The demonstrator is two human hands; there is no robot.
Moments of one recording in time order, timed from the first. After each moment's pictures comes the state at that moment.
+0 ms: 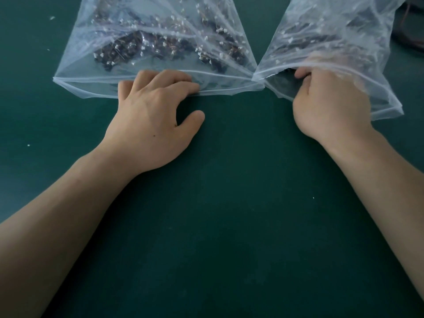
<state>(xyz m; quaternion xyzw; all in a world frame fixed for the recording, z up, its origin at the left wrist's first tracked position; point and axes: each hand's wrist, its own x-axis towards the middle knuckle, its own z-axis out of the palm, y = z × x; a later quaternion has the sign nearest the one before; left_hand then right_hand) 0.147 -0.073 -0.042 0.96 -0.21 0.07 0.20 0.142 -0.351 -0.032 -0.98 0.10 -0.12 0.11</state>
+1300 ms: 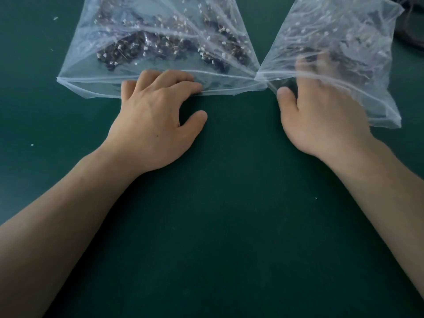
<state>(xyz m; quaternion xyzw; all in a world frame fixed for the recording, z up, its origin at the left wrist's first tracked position) 0.148 -0.073 -0.043 0.96 -0.20 0.07 0.20 0.128 -0.335 -0.030 -0.99 0.10 -0.02 0.04</state>
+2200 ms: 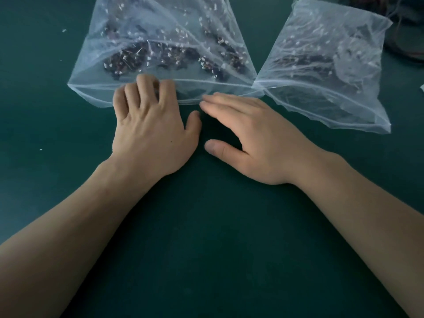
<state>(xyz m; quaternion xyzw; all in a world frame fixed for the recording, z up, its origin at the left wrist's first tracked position) 0.135 -0.086 -0.039 0.99 -0.07 0.09 0.11 0.115 -0.286 -0.031 -0.95 -0.27 0.00 0.15</state>
